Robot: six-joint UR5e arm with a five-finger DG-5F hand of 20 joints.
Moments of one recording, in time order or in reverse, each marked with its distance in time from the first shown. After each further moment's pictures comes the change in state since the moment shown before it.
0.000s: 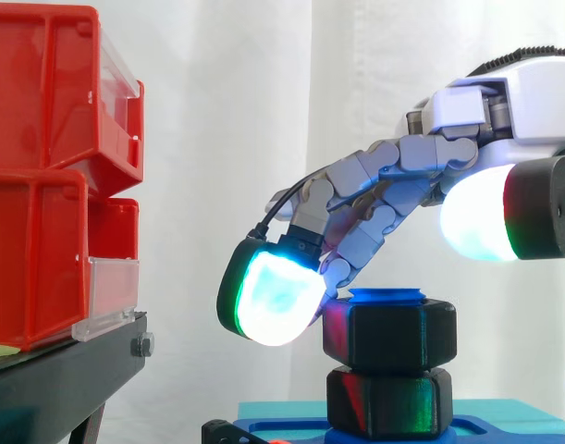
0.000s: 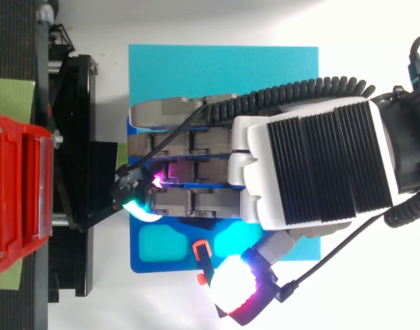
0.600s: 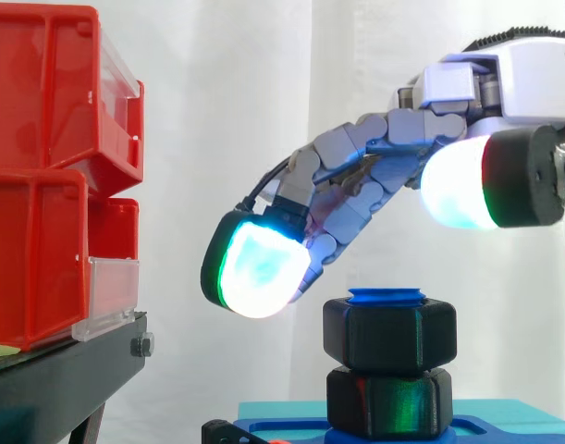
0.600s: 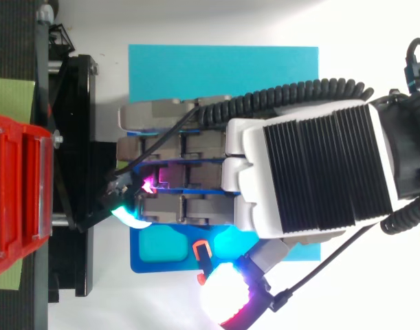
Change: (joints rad) arm 0.008 0.000 0.000 0.039 0.010 0.003
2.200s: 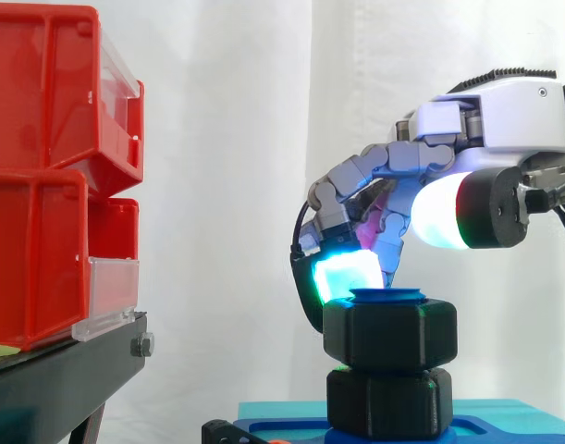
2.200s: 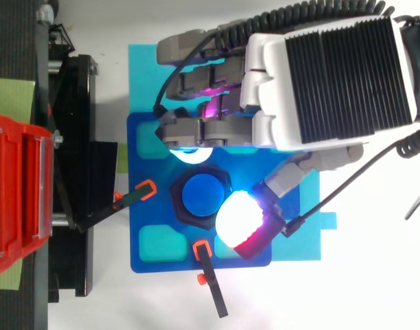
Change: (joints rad) arm -0.085 0.001 0.004 -0.016 -0.063 -0.025
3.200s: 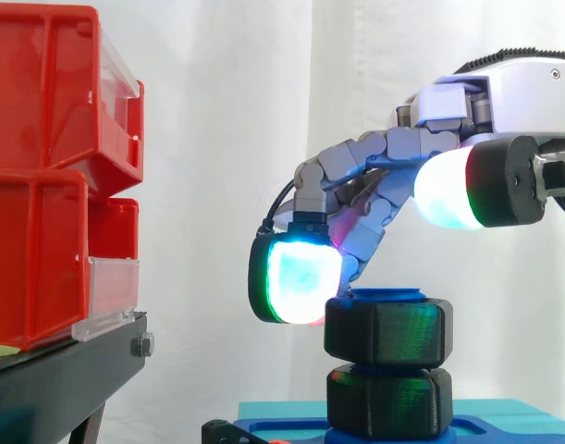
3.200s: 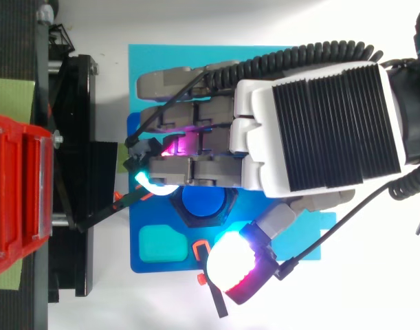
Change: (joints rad) arm 0.048 0.000 0.000 0.001 0.041 0.020
